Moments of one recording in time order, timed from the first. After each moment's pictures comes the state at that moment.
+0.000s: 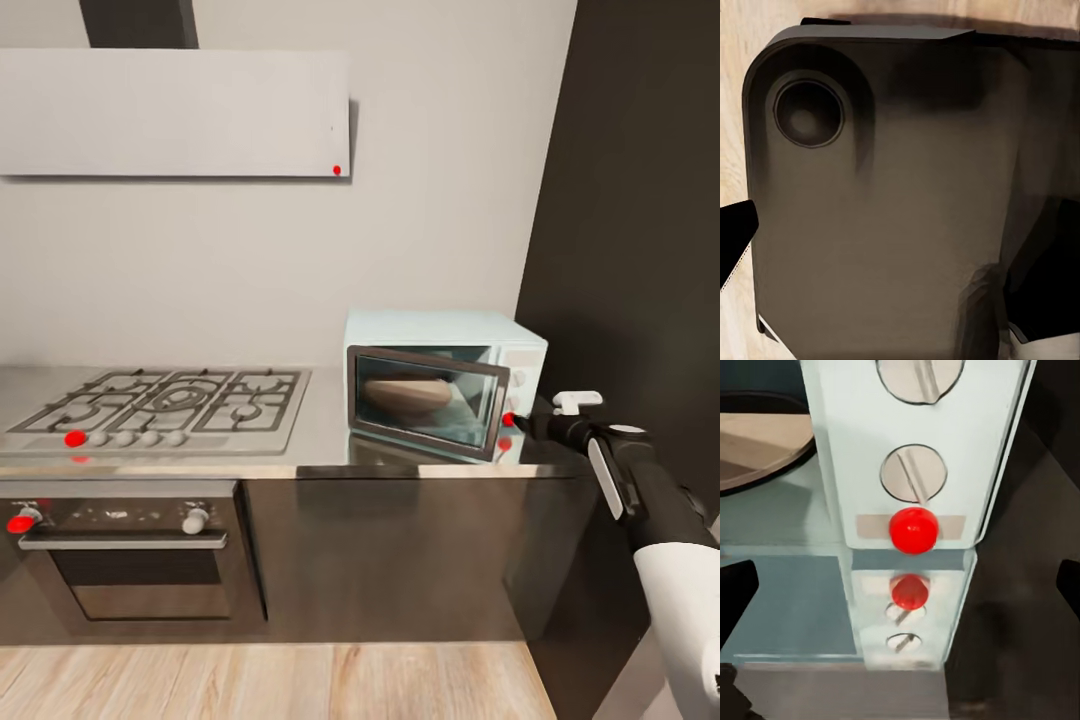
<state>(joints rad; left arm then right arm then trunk) 0.01 -0.06 0.01 -0.06 0.07 -0.02 -0.01 -0.83 -0.28 -0.12 -1.02 0.01 0.59 0.31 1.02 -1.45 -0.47</state>
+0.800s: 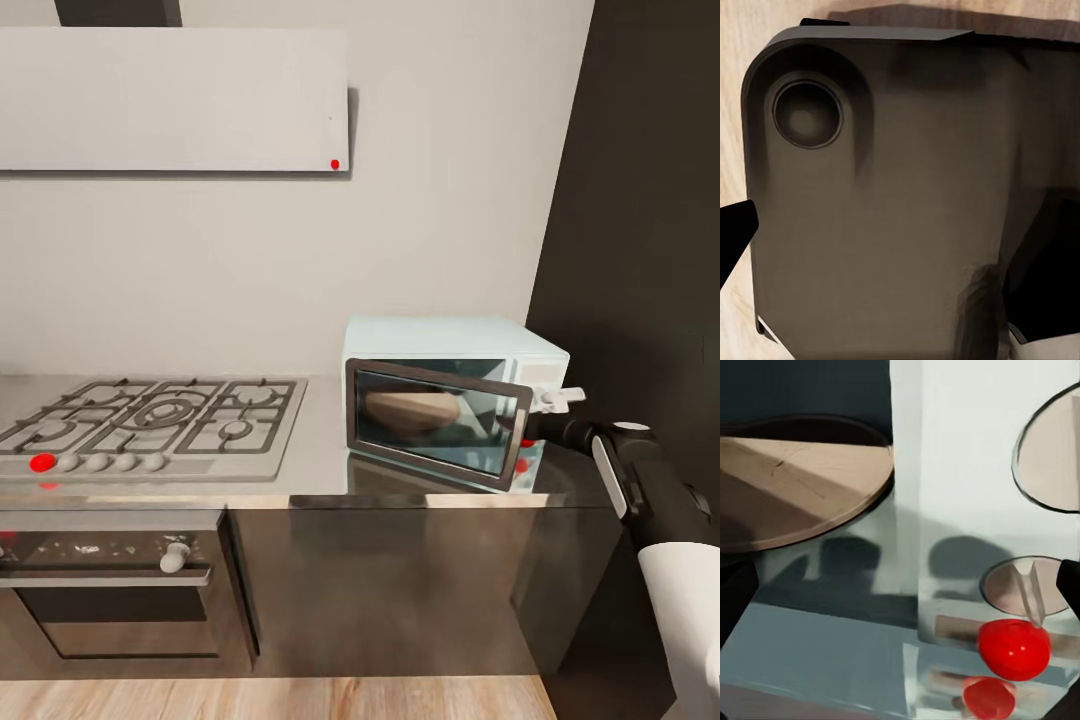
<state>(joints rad) 0.01 -0.06 0.01 -0.06 0.07 -0.02 -0.01 -0.84 -0.29 -0.12 -1.04 0.02 0.59 0.53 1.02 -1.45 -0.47</state>
